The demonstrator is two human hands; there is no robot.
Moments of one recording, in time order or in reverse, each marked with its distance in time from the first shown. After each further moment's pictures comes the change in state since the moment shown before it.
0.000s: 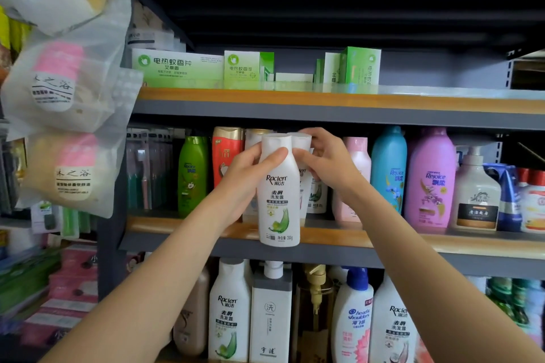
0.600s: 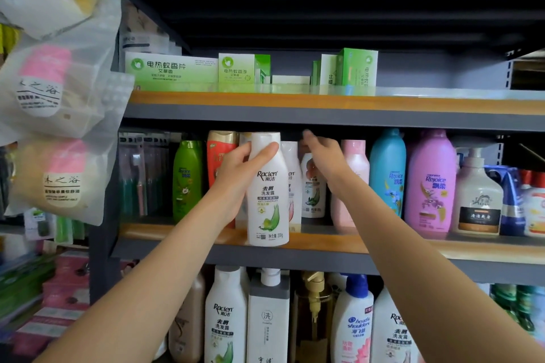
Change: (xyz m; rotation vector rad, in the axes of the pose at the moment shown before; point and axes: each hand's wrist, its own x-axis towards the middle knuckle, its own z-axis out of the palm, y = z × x) left_hand 0.014 -0.001 0.000 0.035 0.174 -0.002; right_hand 0.030 0.014 0.002 0.095 0.110 0.285
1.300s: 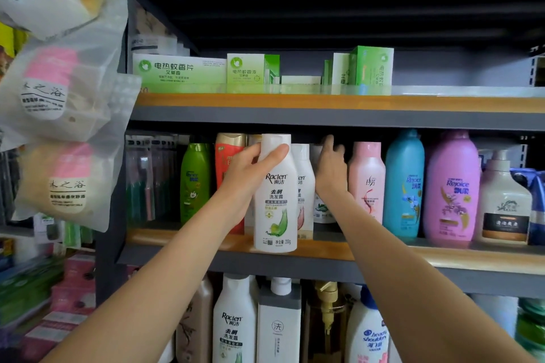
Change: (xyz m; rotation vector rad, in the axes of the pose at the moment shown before) left_hand 0.005 0.001 -0.004 0.040 -0.002 -0.009; right_hand 0.034 0.046 0.024 -0.754 0.294 -0.163
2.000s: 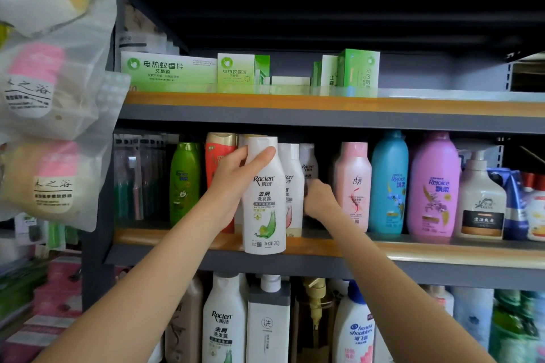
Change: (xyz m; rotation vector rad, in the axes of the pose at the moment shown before) left_hand -0.005 -0.003 -0.003 -0.005 0.003 -0.003; right_hand -0.030 0.024 0.008 0.089 -0.438 0.153
